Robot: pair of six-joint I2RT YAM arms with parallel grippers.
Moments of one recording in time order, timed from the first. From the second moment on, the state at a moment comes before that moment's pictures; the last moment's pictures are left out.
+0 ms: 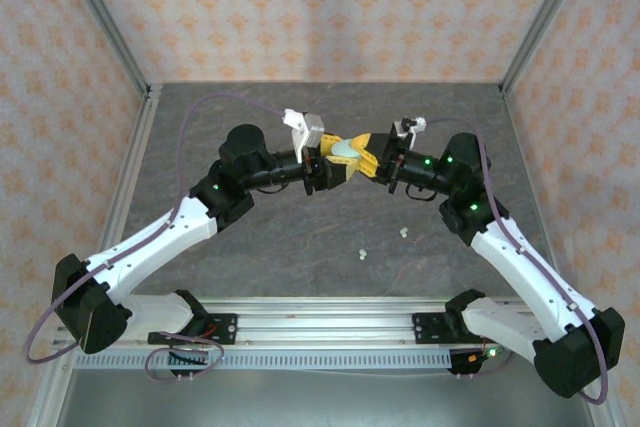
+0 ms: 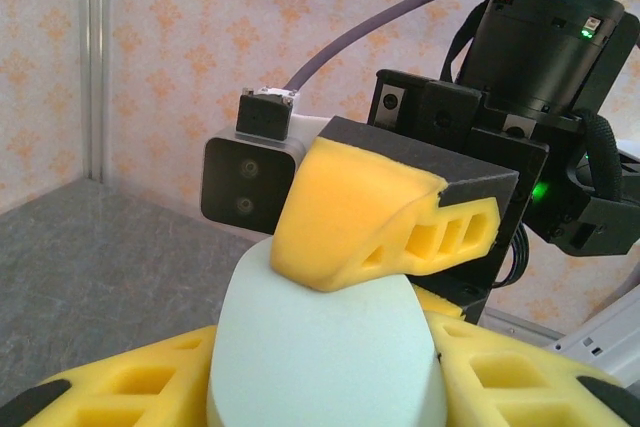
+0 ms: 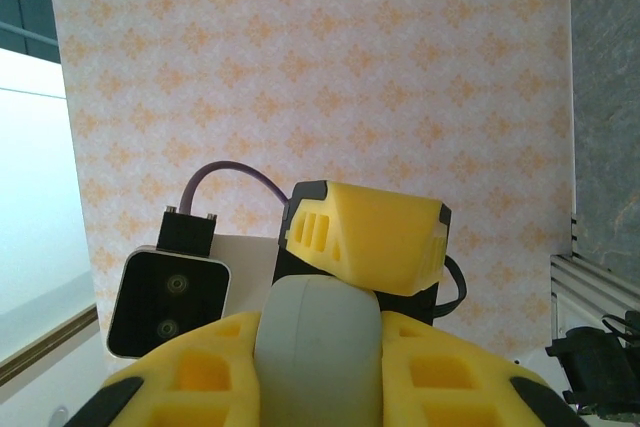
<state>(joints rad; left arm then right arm) -0.67 1.25 1.06 0.19 0.58 -0.24 0.46 0.99 0.89 0.18 -0.78 1.69</state>
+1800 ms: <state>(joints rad) -0.67 1.15 1.13 -0.09 0.64 -0.21 0.39 0.87 1.17 -0.30 -0.77 0.99</state>
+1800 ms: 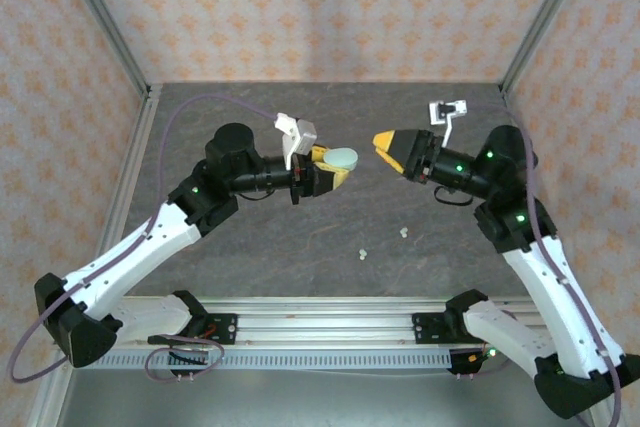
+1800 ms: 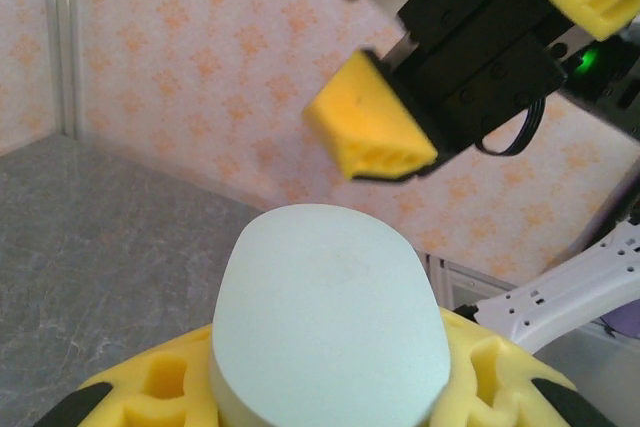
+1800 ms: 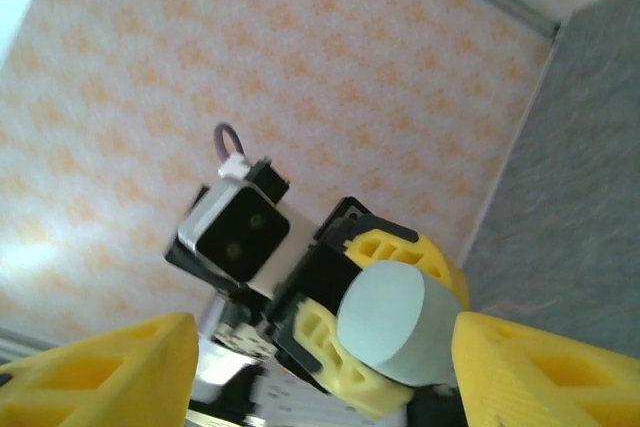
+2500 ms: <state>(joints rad) -0.66 1.15 1.20 -0.23 0.78 -0.20 0.57 0.94 1.26 -0.61 -0.74 0.32</state>
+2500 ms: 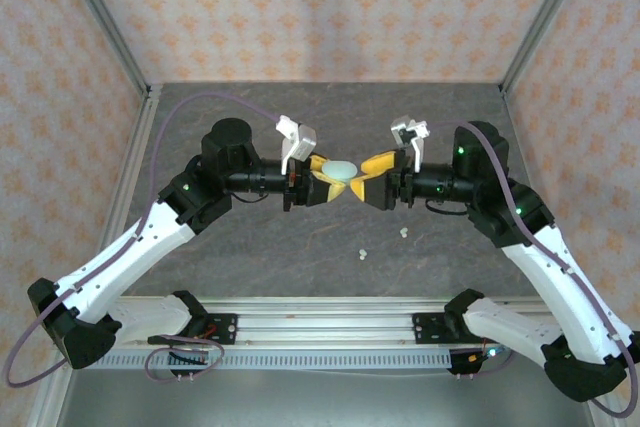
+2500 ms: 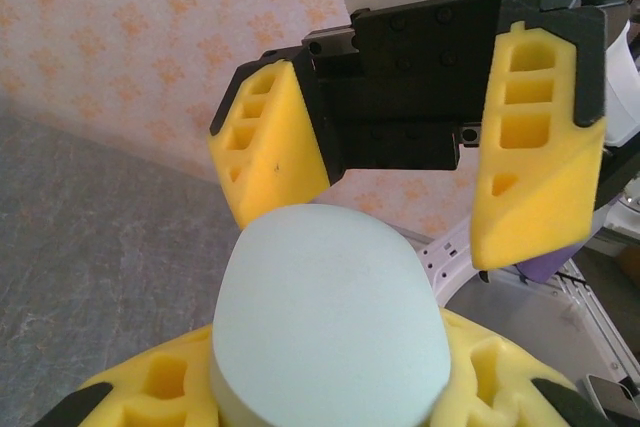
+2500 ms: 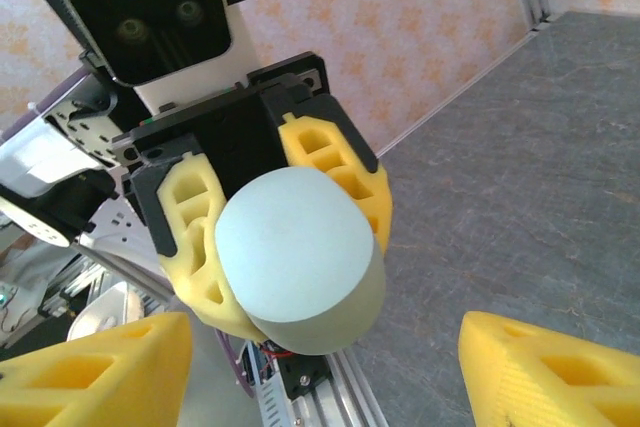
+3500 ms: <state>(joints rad) -0.63 1.15 1.22 -0.27 0.77 -0.19 0.56 1.00 1.24 -0.49 -0.76 0.50</state>
